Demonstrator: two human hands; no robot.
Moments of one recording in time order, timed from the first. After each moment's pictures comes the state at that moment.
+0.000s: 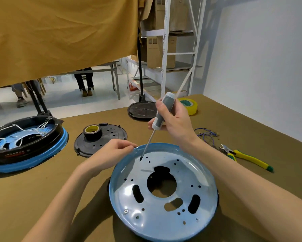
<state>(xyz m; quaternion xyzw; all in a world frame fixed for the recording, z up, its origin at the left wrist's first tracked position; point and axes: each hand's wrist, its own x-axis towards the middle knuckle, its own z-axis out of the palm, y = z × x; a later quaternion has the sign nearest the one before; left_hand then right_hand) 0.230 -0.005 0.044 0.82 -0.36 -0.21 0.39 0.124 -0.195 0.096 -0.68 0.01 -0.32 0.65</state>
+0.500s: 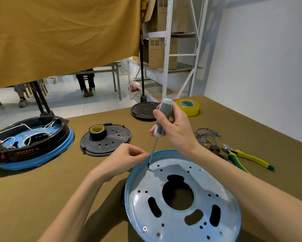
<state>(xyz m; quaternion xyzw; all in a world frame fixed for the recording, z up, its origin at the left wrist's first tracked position) 0.208 -0.006 0.036 0.77 -0.37 -0.25 0.45 0.112 -0.172 0.093 -0.74 -0.02 -0.34 0.58</state>
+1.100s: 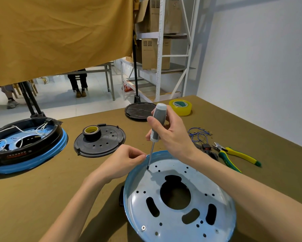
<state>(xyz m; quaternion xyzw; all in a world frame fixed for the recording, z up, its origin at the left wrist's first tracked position) 0.195 -0.012 0.036 0.78 -0.41 -0.21 0.43 0.093 -0.168 0.092 -0.77 -0.04 -0.33 0.54</state>
